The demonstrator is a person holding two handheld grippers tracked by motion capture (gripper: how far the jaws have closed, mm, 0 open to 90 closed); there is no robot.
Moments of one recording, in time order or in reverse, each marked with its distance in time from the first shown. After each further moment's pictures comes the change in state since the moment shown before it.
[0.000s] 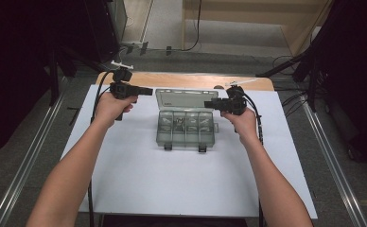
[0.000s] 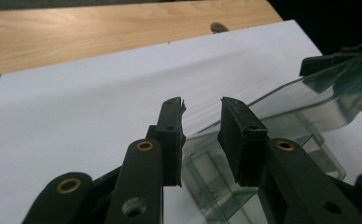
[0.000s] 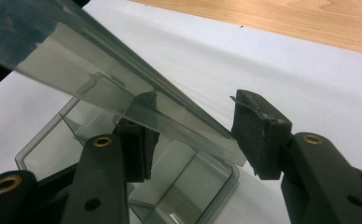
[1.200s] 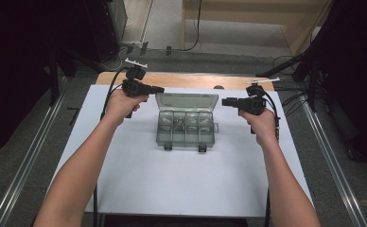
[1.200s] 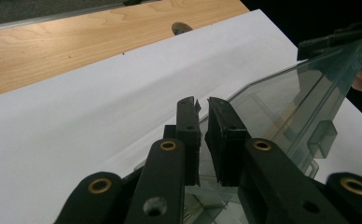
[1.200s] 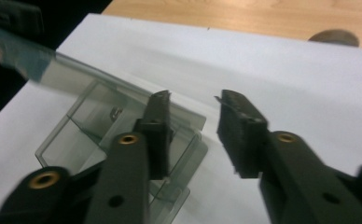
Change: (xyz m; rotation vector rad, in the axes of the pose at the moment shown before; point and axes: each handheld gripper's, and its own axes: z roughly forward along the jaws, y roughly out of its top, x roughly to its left) left arm -0.026 0.010 0.018 0.032 -0.072 0.096; right arm -0.020 -0.006 -0.054 -0.026 -0.020 0.104
